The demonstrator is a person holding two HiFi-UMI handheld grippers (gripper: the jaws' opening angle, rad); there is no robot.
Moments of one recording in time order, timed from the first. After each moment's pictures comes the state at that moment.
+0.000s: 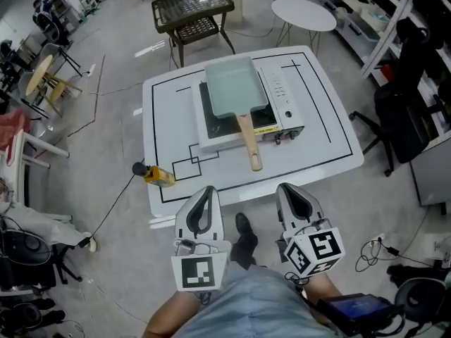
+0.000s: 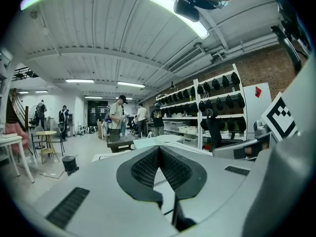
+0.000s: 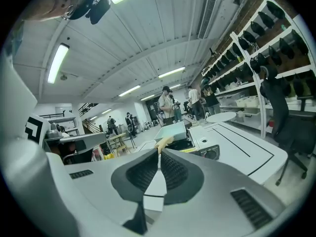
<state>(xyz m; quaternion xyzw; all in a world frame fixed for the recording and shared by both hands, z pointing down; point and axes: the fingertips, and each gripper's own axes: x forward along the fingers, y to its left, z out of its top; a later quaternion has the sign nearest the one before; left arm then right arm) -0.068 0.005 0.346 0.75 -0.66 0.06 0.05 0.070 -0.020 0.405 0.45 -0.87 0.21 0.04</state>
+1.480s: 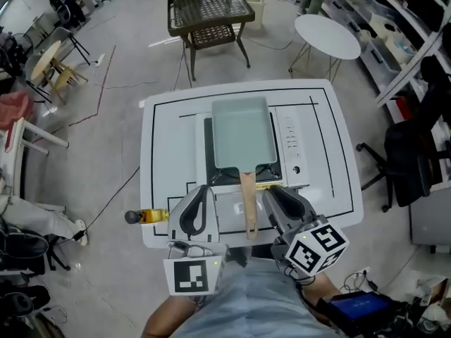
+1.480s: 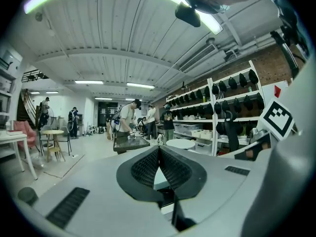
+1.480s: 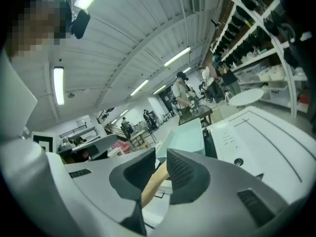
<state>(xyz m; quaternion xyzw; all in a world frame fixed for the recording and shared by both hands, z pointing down) -0.103 -0.167 0.327 0.71 -0.70 0.04 0.05 0.011 -0.197 0.396 0.31 -0.90 0.30 0.03</state>
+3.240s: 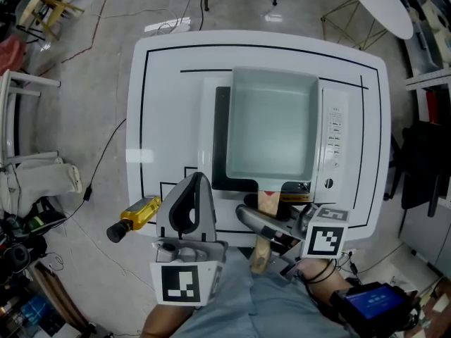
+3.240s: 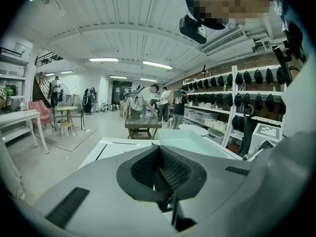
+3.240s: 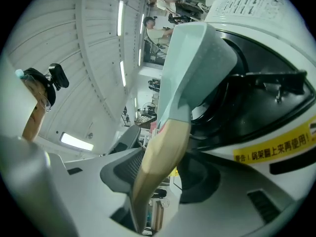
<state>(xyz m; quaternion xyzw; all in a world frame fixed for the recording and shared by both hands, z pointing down) -0.180 -0.263 0.448 0.64 -0.74 0.08 0.19 -0.099 -0.233 0.510 0.04 -0.75 0.66 0.07</state>
